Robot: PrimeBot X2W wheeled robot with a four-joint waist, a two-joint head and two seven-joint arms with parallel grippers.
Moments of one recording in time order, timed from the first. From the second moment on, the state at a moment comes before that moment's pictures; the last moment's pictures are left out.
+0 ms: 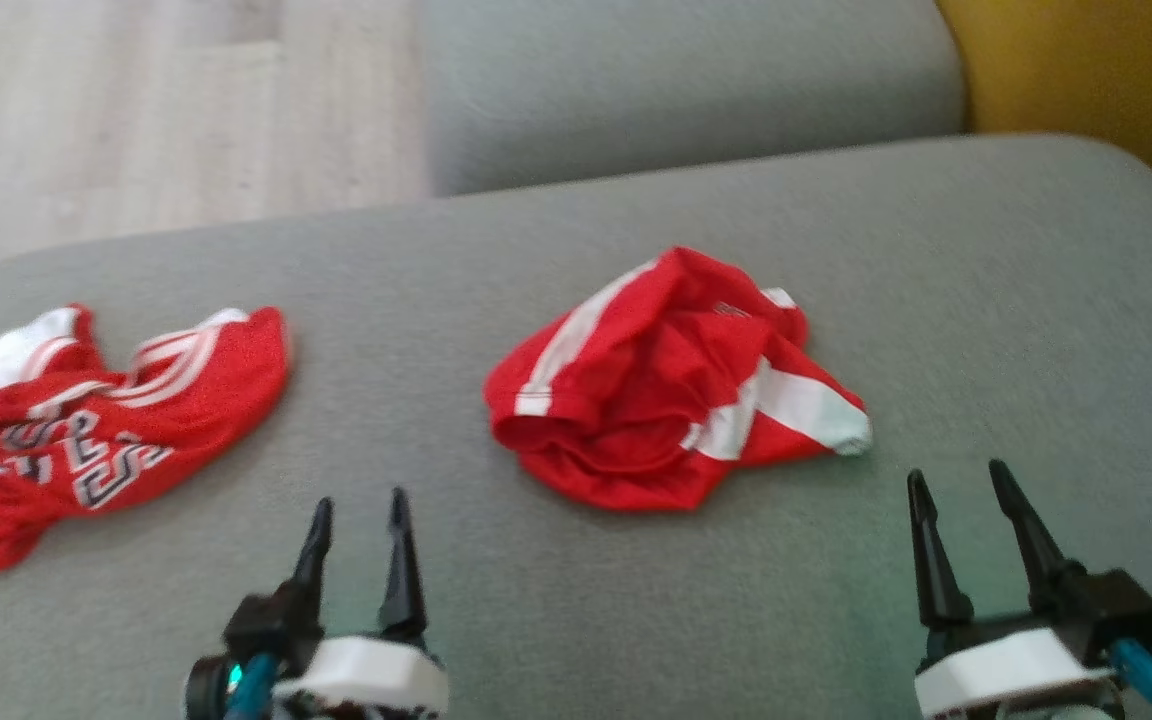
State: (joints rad) left arm -0.07 0.04 -0.32 0.39 -0.38 0.11 -0.25; right arm 0.10 -0.05 0.01 0.18 0.04 0.13 -0.26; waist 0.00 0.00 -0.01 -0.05
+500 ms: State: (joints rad) left arm 0.24 0.05 -0.24 0.07 -0.21 0.10 -0.25; right arm 0.22 -0.04 0.03 0.14 0.05 0.13 -0.26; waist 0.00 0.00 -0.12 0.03
